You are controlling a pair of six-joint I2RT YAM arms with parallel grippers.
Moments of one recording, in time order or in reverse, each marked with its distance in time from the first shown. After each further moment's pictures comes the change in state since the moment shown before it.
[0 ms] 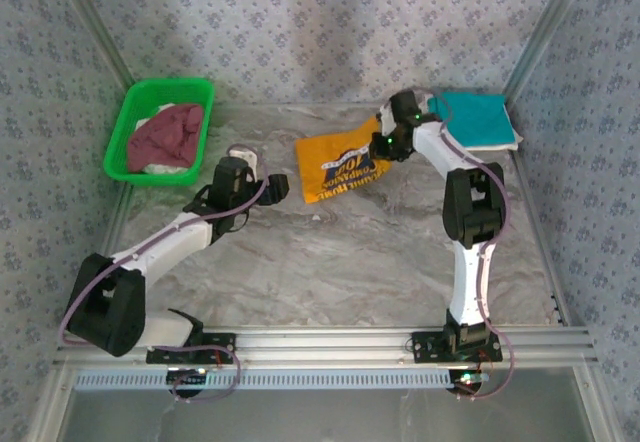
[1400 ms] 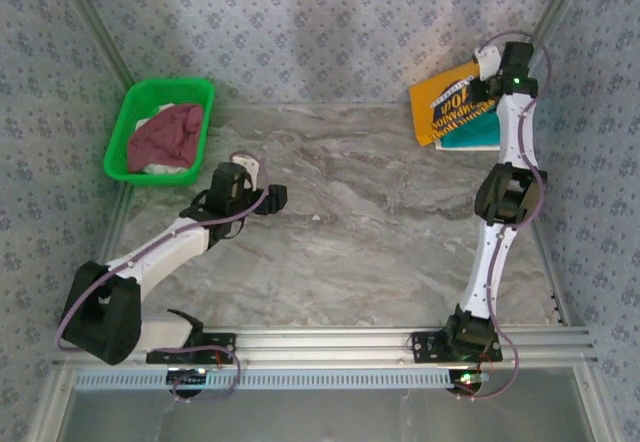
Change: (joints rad) left arm -0.001 -0.045 -0.031 -0.073 0.006 0.113; right arm -0.458 0.327 0.738 -0.017 0.115 -0.607
